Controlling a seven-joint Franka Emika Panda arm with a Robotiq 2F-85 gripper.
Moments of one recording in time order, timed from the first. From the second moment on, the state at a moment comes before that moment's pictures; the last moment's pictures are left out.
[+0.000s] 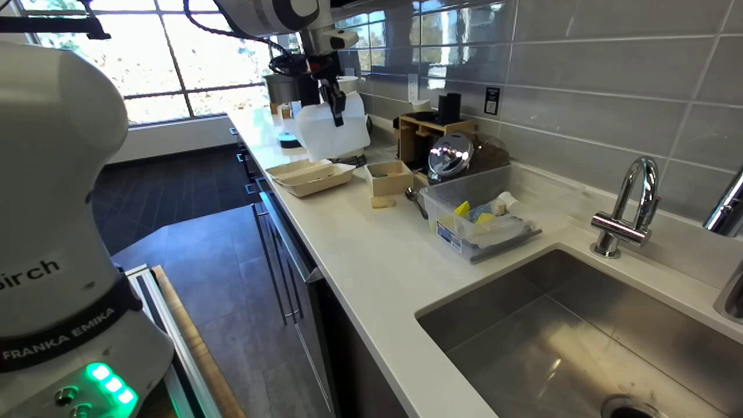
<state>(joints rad) 1.14 0.17 -0.78 -2.14 0.12 2.46 0.58</state>
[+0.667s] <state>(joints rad) 0.84 0.09 -0.49 -2.25 0.03 2.39 0.71</state>
